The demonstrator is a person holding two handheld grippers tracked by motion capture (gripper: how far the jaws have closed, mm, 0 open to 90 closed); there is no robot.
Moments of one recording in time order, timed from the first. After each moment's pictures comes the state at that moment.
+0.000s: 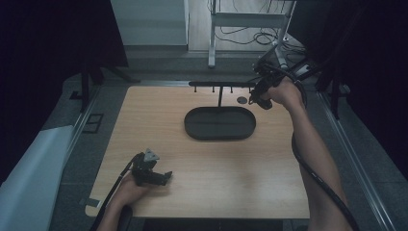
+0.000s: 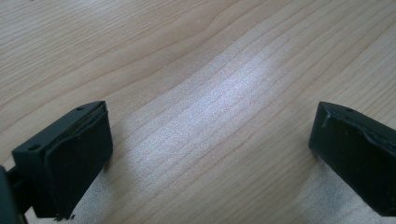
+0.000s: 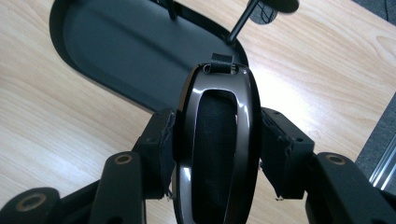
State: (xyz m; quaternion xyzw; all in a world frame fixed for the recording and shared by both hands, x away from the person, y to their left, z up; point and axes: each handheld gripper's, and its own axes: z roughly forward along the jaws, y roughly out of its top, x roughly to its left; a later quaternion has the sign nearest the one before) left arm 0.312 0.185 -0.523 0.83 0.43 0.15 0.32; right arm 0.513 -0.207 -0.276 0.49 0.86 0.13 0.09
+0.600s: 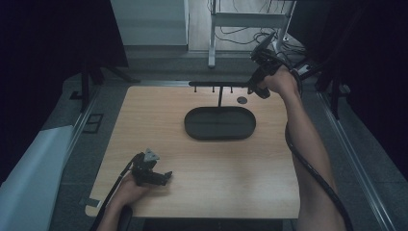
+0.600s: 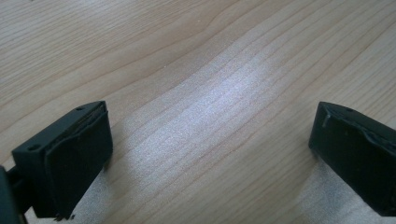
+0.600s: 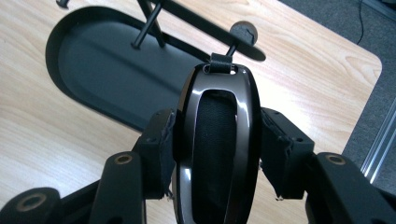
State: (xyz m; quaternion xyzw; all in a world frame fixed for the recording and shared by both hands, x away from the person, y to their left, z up) left arm 0.313 0.185 -0.523 0.83 0.43 0.15 0.32; right arm 0.532 -0.195 -0.254 0.50 0.85 0.13 0.12
